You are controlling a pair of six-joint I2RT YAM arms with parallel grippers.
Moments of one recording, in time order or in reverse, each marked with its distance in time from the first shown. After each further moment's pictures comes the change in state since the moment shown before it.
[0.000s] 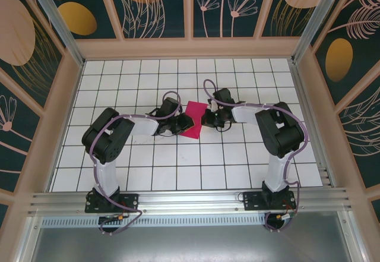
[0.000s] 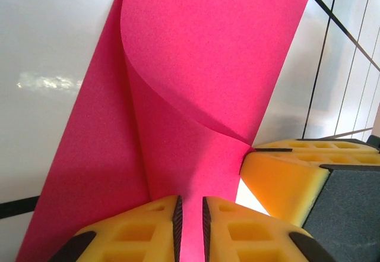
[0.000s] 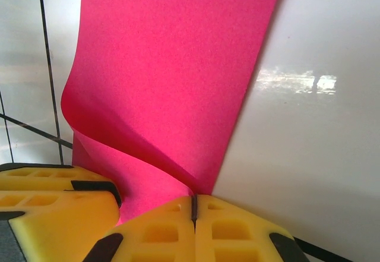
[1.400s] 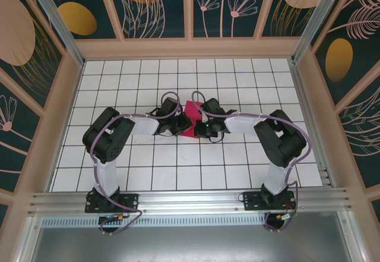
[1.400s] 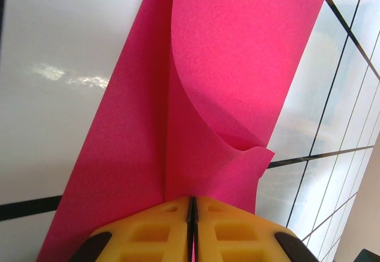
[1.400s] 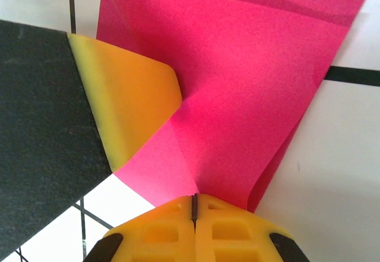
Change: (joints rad) left arm 0.000 0.011 0.015 -0.035 -0.024 -0.067; right arm 0.181 -0.096 -0.081 -0.026 0.113 0.066
